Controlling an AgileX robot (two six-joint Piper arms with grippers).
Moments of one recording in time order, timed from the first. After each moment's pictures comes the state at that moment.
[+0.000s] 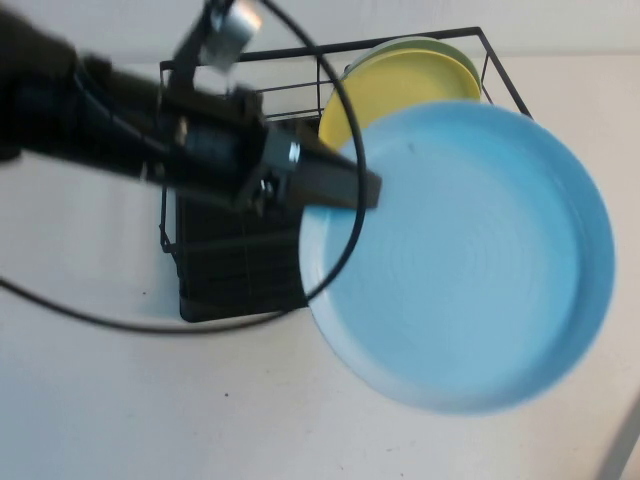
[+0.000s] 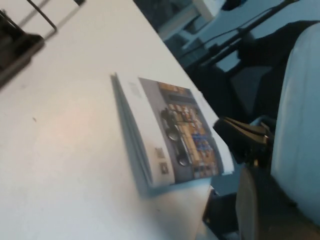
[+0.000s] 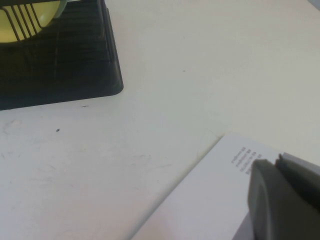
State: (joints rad) right arm 0.02 -0.01 0.03 -0.04 0.35 0.09; left arm -0.33 1.55 -1.31 -1.17 1.20 0.87
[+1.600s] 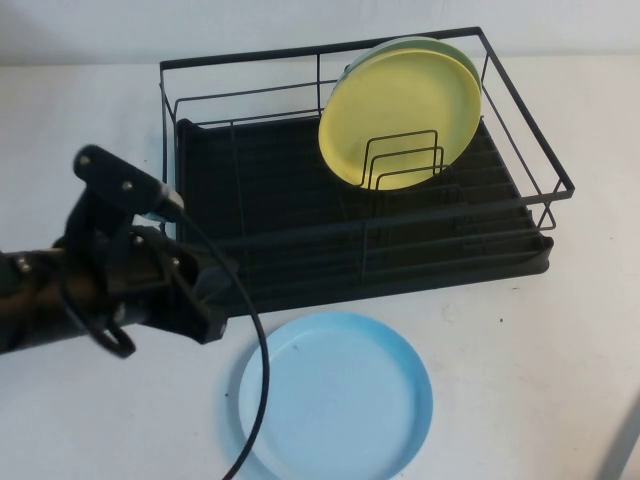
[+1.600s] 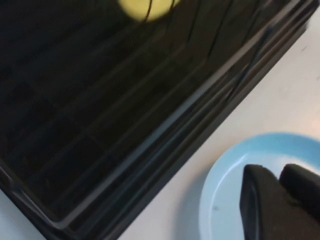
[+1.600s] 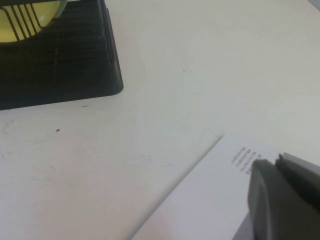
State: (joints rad) right arm 0.02 -0.01 0.03 -0.04 0.35 0.09; left arm -0.33 1.26 -0.72 -1.13 0.42 1.37
